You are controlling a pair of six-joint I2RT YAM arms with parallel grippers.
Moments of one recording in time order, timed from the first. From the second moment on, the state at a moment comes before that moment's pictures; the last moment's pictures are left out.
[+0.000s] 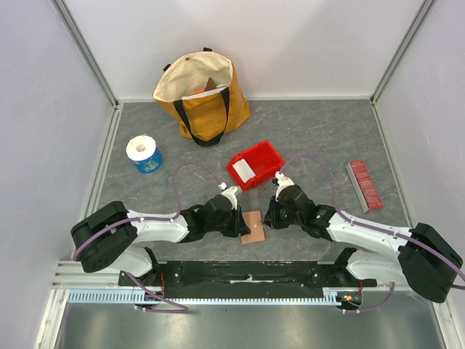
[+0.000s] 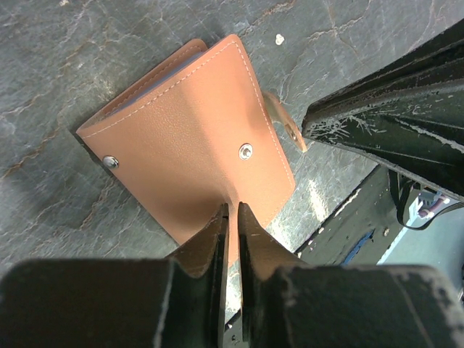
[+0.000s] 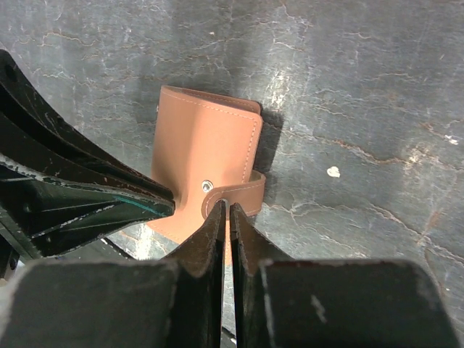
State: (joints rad) left arm -1.01 1.43 0.48 0.26 0.10 -0.83; right arm 0.84 1.15 0.47 -0.09 -0.04 0.65
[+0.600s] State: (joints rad) left arm -1.01 1.43 0.49 0.24 0.10 -0.83; right arm 0.84 1.21 0.47 -0.04 -0.08 0.65
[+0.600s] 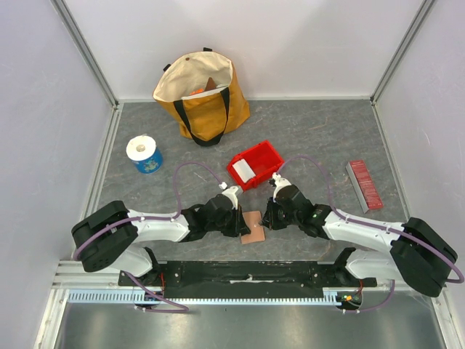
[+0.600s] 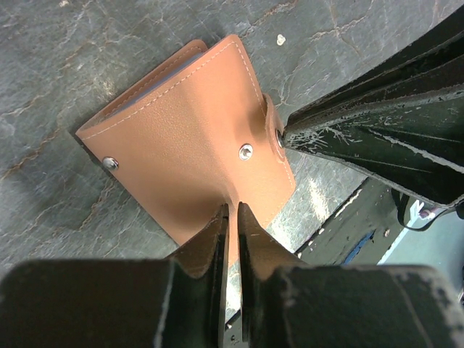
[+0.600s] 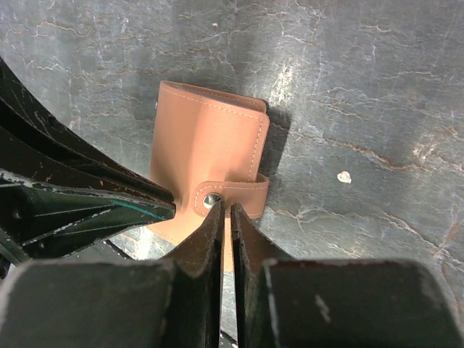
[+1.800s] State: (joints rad) left arm -1.01 1.45 0.51 0.23 0.10 -0.83; right arm 0.83 1.25 0.47 0.03 -0.10 0.64
